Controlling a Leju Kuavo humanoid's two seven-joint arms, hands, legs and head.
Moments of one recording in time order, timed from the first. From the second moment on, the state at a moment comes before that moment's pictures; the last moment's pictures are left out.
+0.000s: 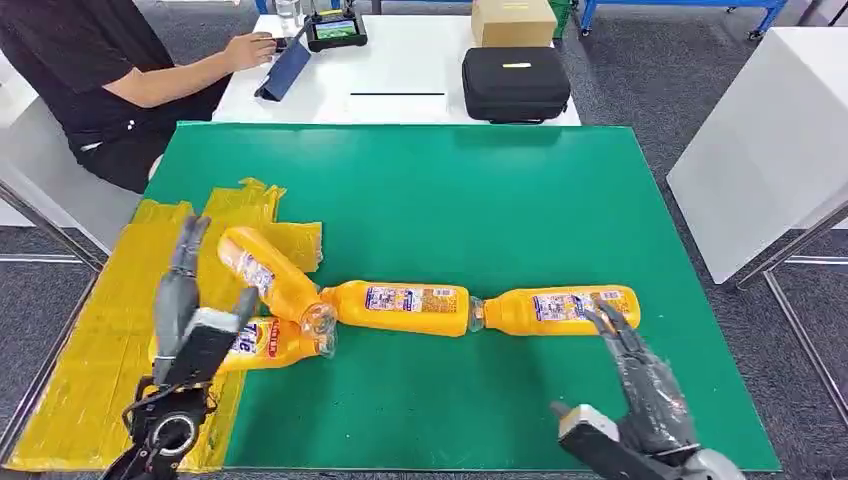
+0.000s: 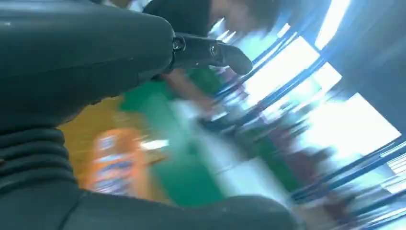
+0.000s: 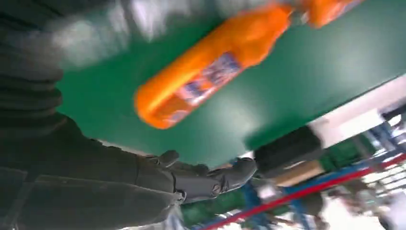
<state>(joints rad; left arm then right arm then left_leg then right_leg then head) -0.01 0.18 -0.30 -1.68 -0.39 0.62 -0.33 0.34 -0.52 0.29 -1.96 0.57 -0.38 0.08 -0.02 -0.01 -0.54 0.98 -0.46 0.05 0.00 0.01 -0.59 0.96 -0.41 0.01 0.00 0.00</state>
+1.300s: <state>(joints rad) 0.26 0.34 -0.30 -2.08 0.38 0.31 -0.37 0.23 -0.71 0.08 -1.80 0.71 -0.25 0.14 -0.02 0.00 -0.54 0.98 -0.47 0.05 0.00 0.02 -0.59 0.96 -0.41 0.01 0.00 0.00</state>
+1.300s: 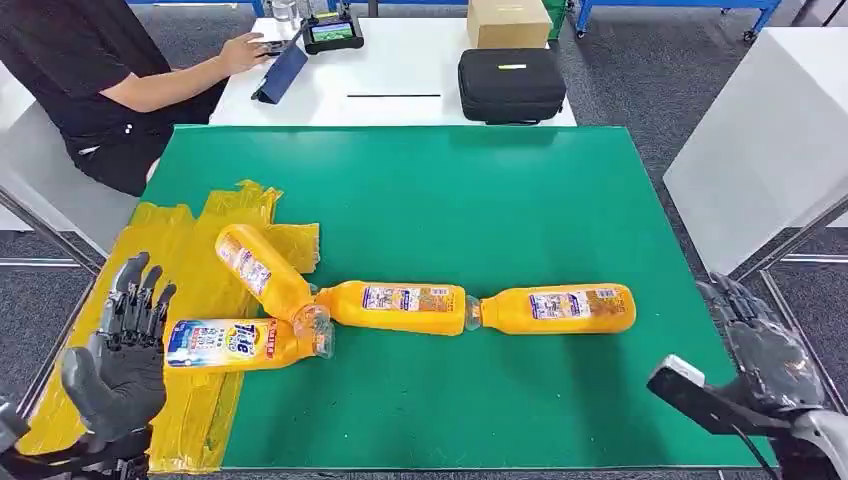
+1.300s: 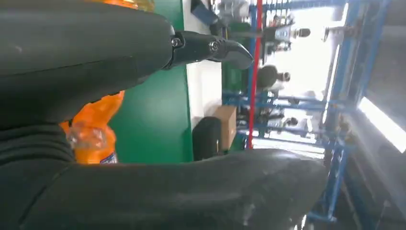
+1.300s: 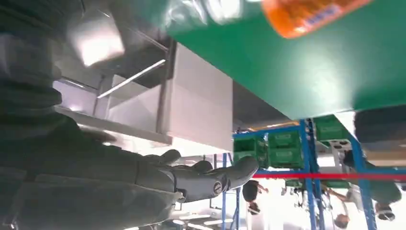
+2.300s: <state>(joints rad) 0.16 0.28 -0.26 -2.03 0.26 0.21 -0.28 -0.13 -0.34 0.40 -1.56 1.02 0.06 0.26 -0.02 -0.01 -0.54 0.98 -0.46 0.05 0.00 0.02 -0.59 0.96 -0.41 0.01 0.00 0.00</state>
